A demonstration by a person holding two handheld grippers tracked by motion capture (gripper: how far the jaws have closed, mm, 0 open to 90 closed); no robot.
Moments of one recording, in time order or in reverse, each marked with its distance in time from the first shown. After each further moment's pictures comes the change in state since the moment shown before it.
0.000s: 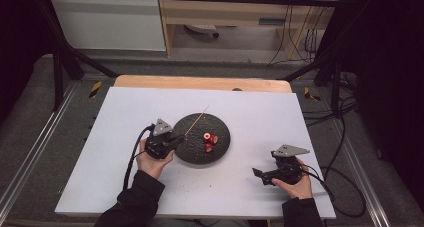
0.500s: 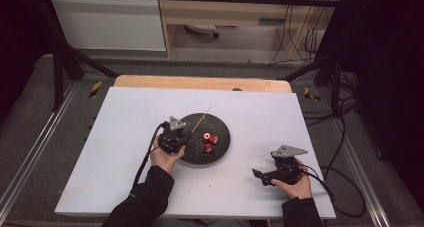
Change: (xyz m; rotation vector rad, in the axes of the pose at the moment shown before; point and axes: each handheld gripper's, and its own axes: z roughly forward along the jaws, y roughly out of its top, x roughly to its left) left arm -0.004 0.003 0.046 0.071 0.073 -0.014; right arm -0.001 -0.003 0.003 0.018 -0.004 -0.007
